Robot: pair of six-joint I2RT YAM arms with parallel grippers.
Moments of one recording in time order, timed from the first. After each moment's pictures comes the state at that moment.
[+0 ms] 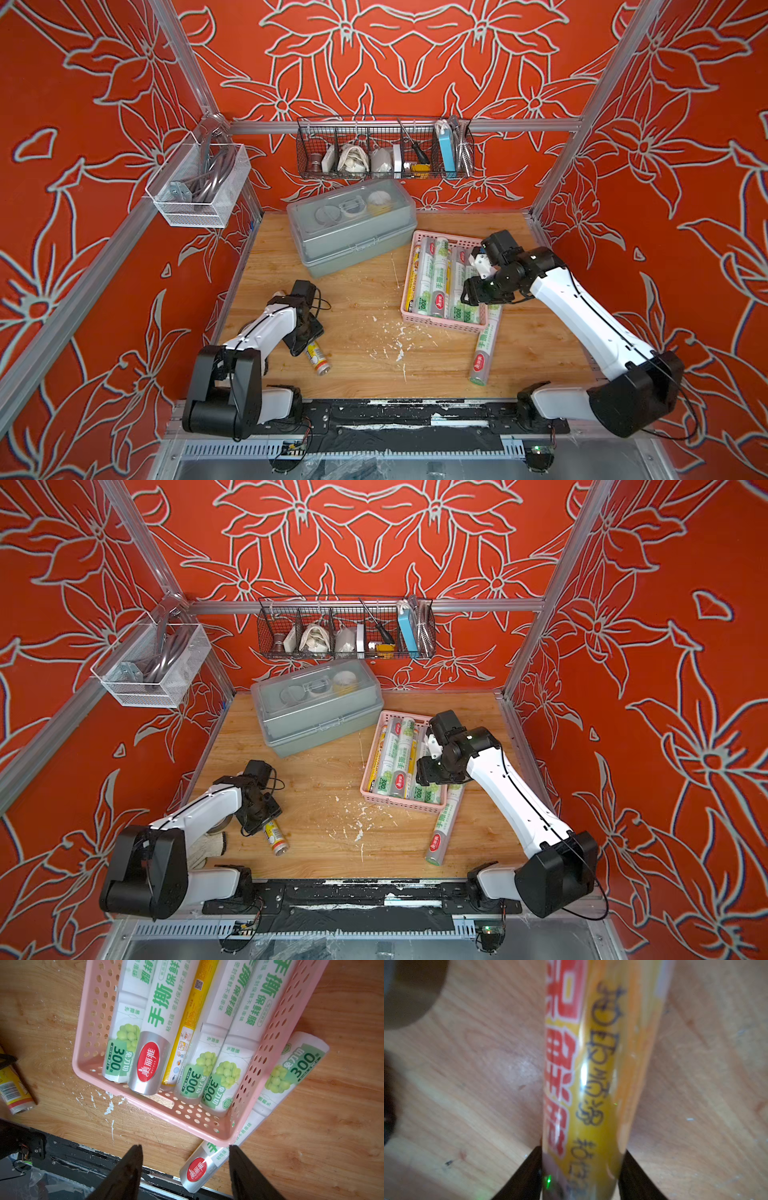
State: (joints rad) left arm -0.03 1.32 0.63 -0.79 -0.07 -0.87; right arm 0.41 1.33 1.28 -1.21 -0.12 0.24
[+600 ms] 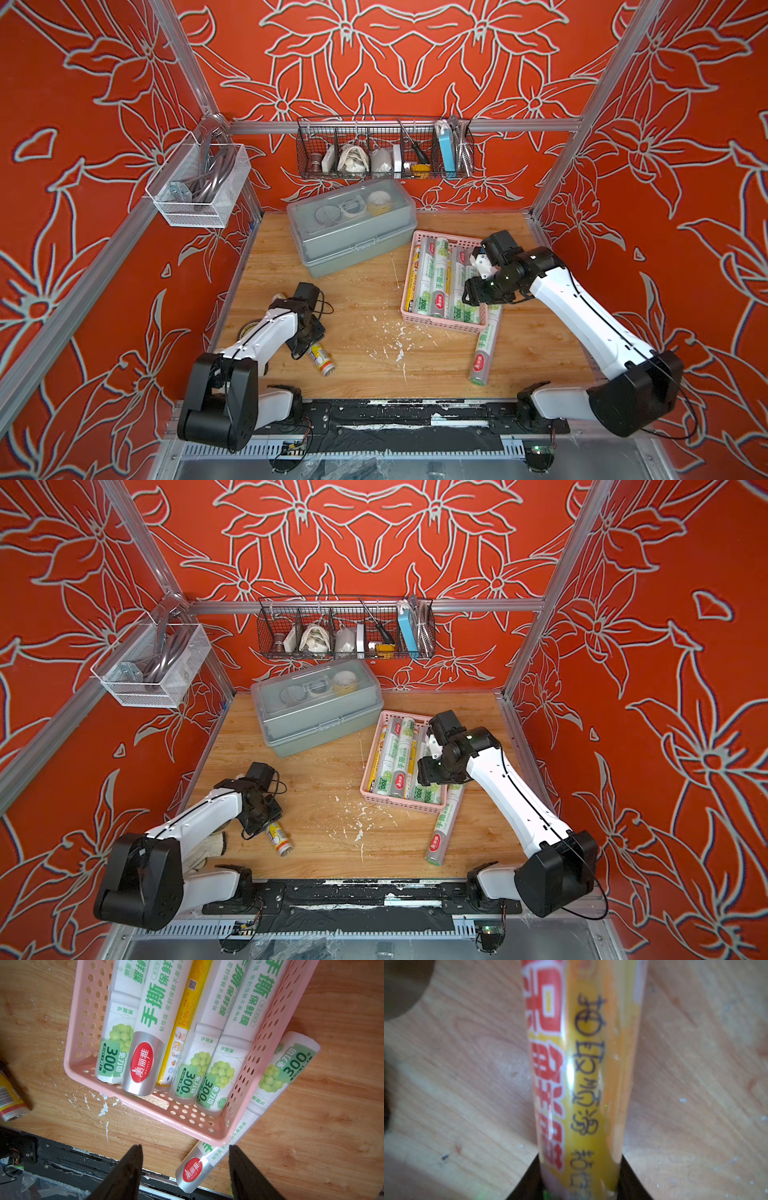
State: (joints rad) left arm -0.13 1.24 0.63 -0.83 -0.09 -0.89; right arm 0.41 1.34 1.28 -1.21 -0.09 0.24
